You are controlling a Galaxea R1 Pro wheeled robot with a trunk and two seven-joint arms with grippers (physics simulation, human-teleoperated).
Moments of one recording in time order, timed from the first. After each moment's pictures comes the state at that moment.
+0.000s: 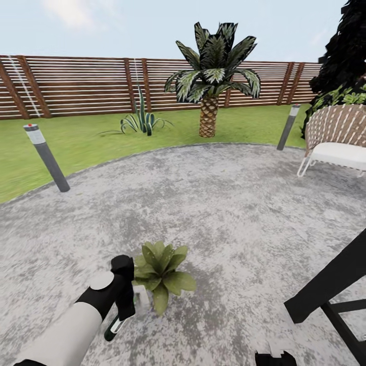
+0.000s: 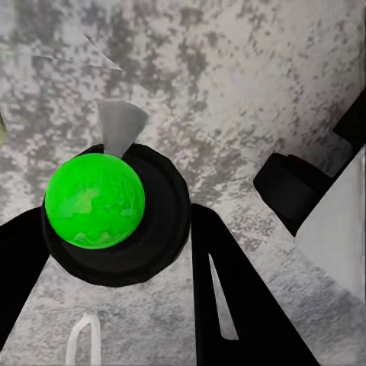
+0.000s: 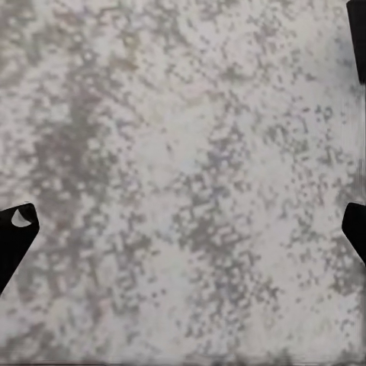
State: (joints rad) left arm -0.70 -0.02 -0.23 -0.79 -1.41 0.67 -1.48; right arm -0.47 -0.08 0.29 -0.03 -0.24 -0.26 -0.15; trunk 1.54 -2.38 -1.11
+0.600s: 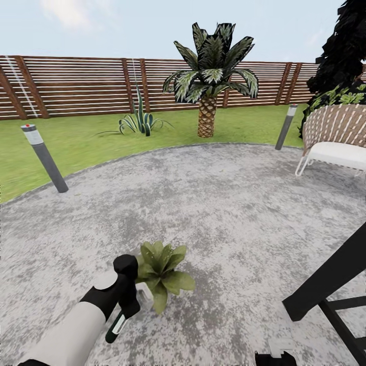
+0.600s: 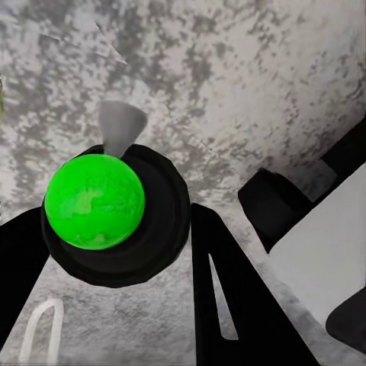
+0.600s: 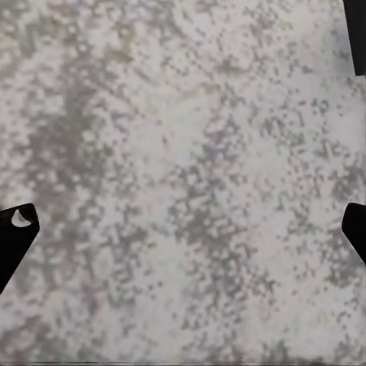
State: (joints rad) left arm -0.70 -0.04 -0.23 -0.80 -1.42 0.87 -1.46; right arm -0.47 -0.08 0.29 -0.03 -0.24 -0.26 -0.15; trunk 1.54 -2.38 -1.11
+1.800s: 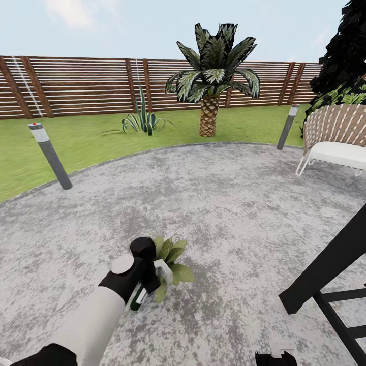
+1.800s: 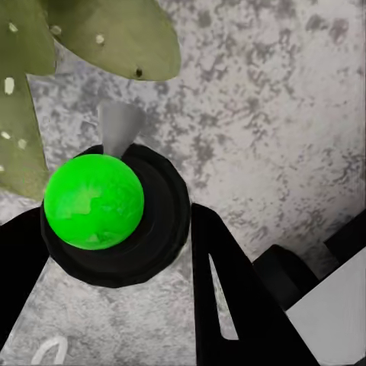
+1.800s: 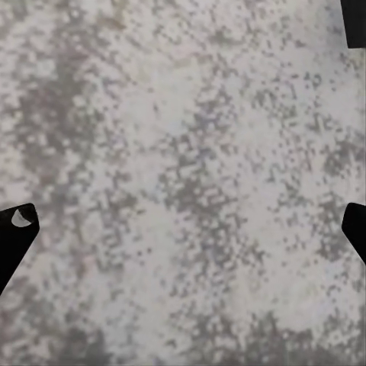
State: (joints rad) left arm -0.78 -0.16 -0.24 -0.87 -1.42 0.98 -1.38; right arm -0.47 -0.08 0.29 -0.03 -0.24 -0.26 -0.15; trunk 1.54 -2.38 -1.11
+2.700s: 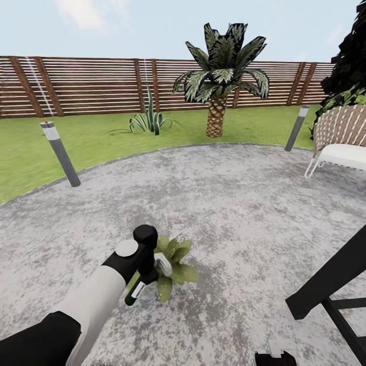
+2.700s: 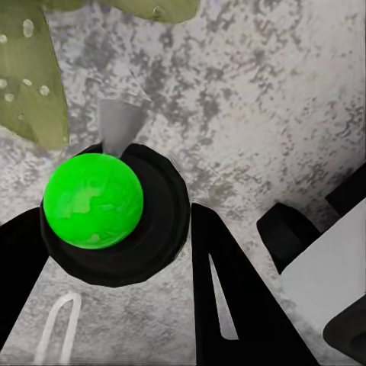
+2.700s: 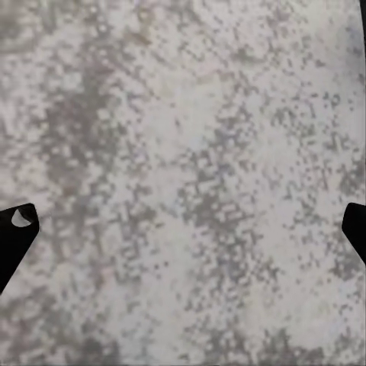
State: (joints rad) left arm -0.92 -0.13 -0.36 -0.73 -1.46 0.98 -1.56; right arm -0.47 -0.08 0.29 -0.03 -0.24 -0.26 -0.15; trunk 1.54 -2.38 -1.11
